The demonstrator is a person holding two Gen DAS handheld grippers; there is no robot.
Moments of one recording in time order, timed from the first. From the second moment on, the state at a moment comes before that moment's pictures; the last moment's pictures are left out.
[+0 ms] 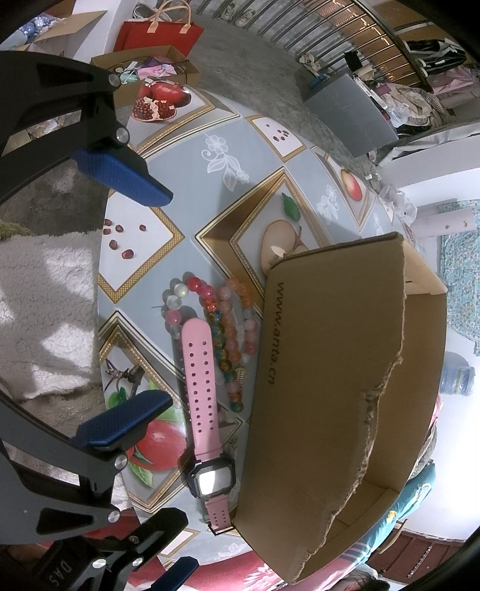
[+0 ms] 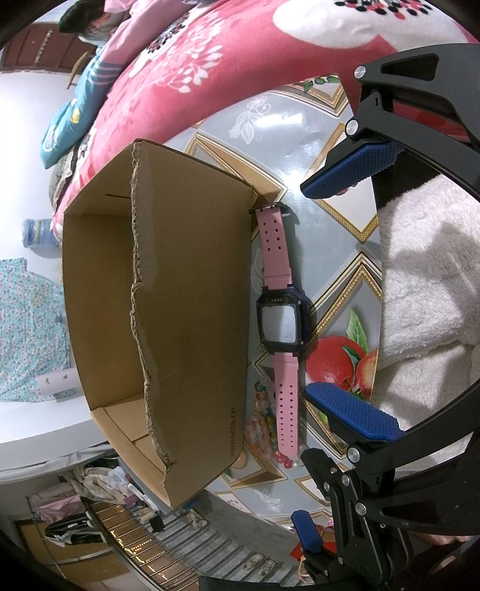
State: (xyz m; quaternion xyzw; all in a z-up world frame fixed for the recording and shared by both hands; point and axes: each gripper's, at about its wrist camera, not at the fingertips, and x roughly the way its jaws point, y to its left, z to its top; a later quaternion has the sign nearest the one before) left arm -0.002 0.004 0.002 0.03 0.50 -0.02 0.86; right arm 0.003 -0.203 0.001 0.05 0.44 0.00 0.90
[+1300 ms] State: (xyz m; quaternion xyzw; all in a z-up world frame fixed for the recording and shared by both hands) left arm -0.041 0.016 0.017 -0.04 0.42 -0.09 0.90; right arm 0.006 -0.205 -0.008 0.02 0.42 0.00 0.91
